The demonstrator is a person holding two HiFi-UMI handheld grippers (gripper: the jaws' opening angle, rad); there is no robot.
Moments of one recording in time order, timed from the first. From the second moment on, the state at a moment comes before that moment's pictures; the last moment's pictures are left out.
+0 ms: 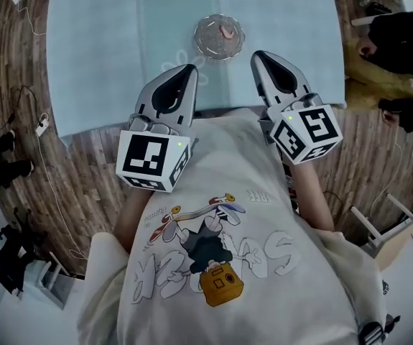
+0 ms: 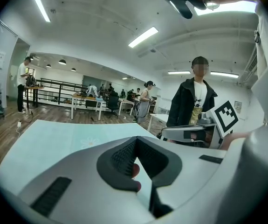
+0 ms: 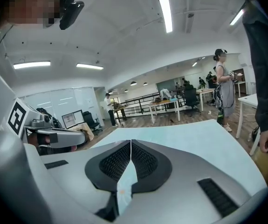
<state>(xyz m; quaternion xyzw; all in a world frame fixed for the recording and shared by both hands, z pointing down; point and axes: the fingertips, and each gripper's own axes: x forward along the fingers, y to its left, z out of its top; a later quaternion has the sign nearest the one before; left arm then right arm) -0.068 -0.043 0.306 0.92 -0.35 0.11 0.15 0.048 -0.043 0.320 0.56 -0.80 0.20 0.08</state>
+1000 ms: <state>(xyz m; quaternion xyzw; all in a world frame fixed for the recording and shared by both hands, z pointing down) -0.076 -0.024 0.301 0.94 -0.30 0.10 0.16 0.056 -0.010 0.305 0.60 -0.76 0.22 0.07</state>
